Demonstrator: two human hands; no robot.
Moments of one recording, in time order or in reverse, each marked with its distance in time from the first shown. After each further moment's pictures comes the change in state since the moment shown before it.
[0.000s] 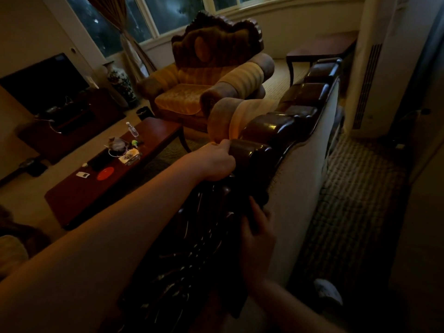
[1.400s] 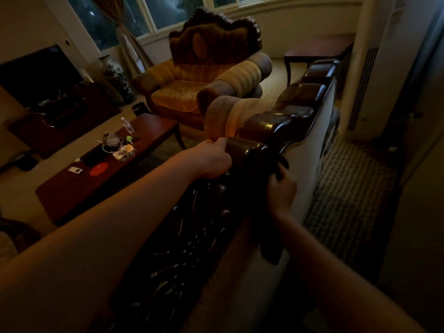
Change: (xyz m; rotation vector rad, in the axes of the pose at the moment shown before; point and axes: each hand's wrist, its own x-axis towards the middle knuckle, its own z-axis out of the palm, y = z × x) left_hand -0.002 0.002 0.000 0.014 -0.013 -0.020; right_hand 0.130 0.035 -0.017 -0.336 -0.001 0.097
